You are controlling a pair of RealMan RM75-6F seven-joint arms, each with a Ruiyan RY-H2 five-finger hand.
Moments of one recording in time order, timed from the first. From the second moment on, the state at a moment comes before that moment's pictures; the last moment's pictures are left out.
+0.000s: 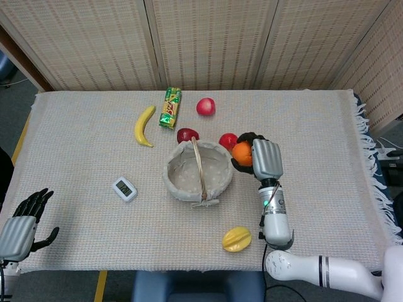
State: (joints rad) left arm -0.10 -1.10 -0.01 -1.67 1.49 1.42 0.00; right arm 0.75 -1.65 0.53 -1.81 -0.70 1.37 -0.68
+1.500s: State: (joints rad) left arm -0.12 -1.09 -0.01 -1.66 1.48 1.40 -0.04; right arm 0.89 -1.78 0.51 -1.68 -0.63 1.35 -0.65
